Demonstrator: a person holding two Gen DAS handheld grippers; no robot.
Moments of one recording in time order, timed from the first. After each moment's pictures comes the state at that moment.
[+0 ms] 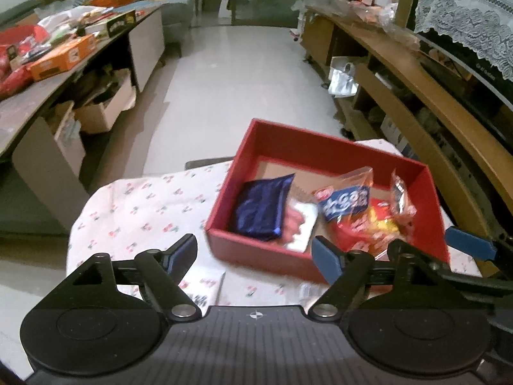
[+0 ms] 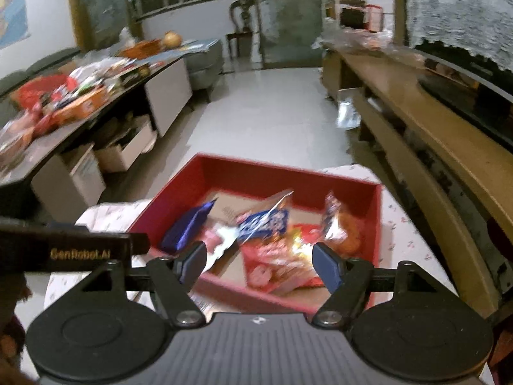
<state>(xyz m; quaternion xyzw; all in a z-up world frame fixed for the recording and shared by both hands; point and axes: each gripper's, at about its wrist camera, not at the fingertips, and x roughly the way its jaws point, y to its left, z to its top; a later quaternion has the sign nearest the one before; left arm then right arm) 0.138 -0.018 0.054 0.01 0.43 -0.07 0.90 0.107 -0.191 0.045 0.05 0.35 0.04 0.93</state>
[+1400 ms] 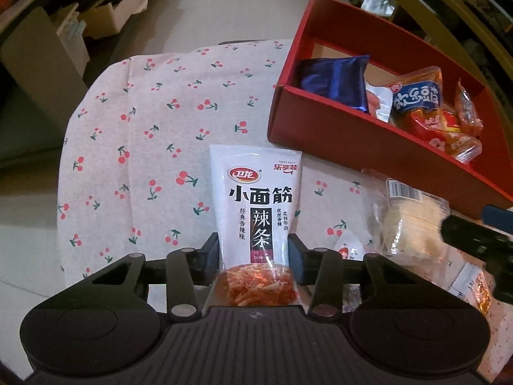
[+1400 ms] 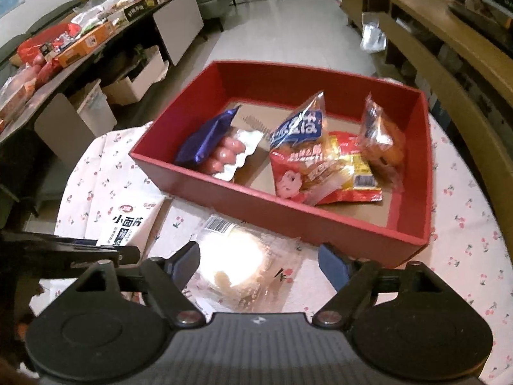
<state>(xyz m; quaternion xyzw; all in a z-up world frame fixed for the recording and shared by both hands) 0.136 0.038 -0.024 0.00 0.57 -0.05 0.82 0.119 -0.174 -0.006 0.08 0.48 0.08 0.87</state>
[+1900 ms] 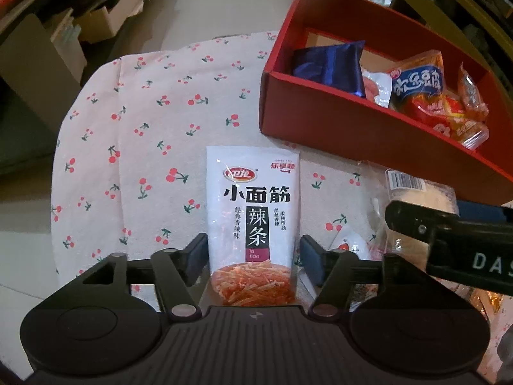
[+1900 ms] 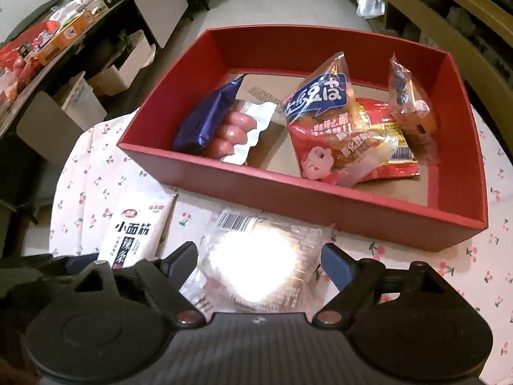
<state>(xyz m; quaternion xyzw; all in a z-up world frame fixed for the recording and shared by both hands) 0.139 0.024 -0.038 0.03 0.57 -0.04 0.82 0.143 -0.150 -0.033 0.10 0.52 0.06 0.85</state>
